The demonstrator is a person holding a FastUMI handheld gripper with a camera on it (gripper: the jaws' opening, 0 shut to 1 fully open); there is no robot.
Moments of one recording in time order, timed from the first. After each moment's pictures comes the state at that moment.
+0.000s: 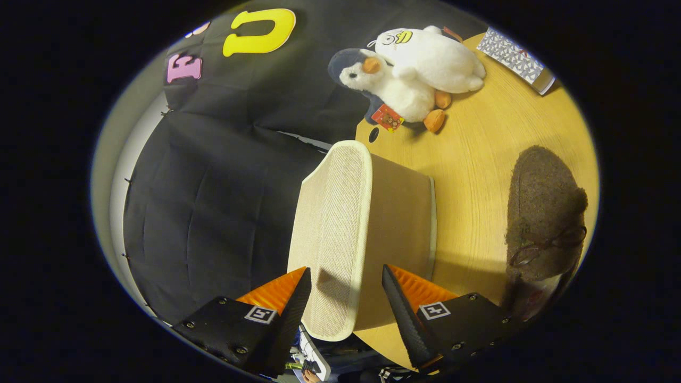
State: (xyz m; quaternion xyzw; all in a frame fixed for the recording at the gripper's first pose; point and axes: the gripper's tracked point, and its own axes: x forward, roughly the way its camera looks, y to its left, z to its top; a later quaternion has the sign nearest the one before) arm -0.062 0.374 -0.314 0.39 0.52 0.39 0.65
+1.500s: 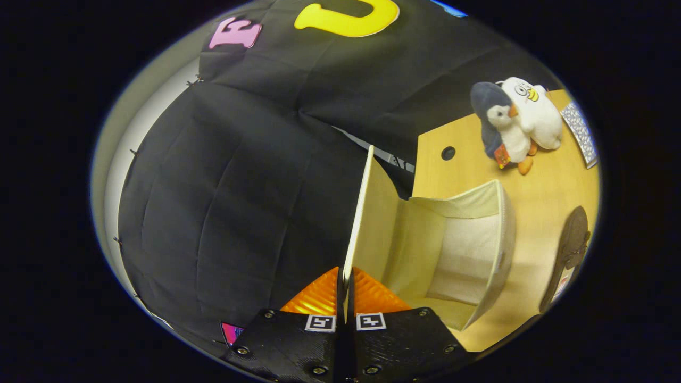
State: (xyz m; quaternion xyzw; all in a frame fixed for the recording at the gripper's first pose) arm -0.063 0.510 -0.122 0.32 0.49 0.43 0.69
